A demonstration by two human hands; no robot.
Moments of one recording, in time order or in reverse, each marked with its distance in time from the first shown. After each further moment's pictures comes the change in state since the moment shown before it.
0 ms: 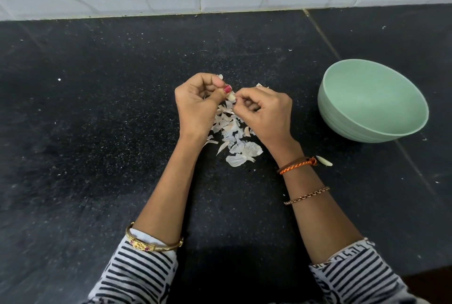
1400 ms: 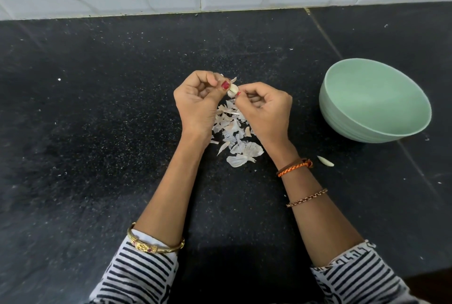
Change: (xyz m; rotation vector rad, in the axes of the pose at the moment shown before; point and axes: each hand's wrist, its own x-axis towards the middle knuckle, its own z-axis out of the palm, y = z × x) left_hand 0.000 0.003 0.006 -0.207 0.062 -0.027; right_hand 0.000 -0.012 0.002 0.262 0.031 0.363
